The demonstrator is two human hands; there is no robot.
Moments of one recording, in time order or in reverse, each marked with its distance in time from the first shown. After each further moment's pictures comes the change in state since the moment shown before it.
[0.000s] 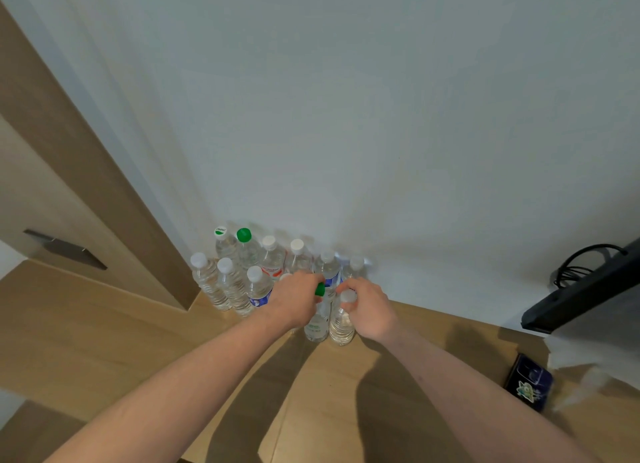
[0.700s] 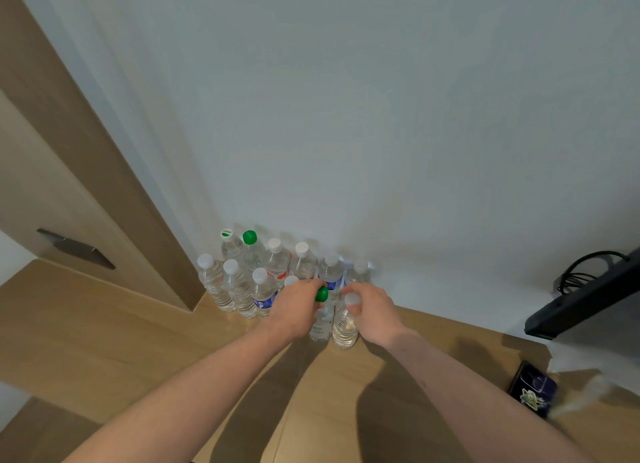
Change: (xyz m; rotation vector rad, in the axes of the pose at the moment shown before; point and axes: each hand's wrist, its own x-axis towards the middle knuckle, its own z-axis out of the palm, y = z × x) left_hand -0.019 0.003 0.004 -0.147 0.087 -0.033; right_hand -0.006 -0.001 -0.003 -0.022 0.019 0.008
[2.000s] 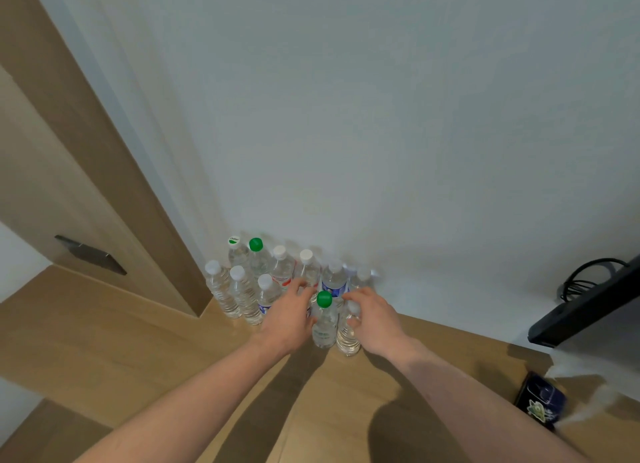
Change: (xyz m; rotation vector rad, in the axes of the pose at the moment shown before) left_hand -0.022 -0.014 -0.003 -0.005 0.008 -0.068; right_hand -0.007 -0.003 0.001 -0.104 -0.001 -0.093
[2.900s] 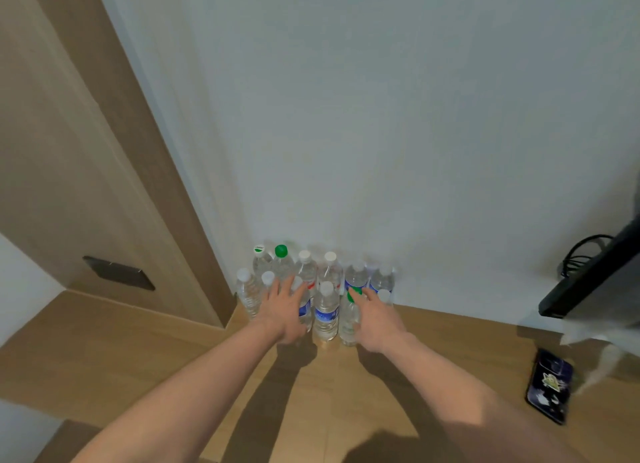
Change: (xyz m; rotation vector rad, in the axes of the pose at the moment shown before) left_hand -0.009 -0.082 -0.046 0.314 -0.258 -0.011; right_hand -0.021 -0.080 0.028 -0.274 -0.055 0.112
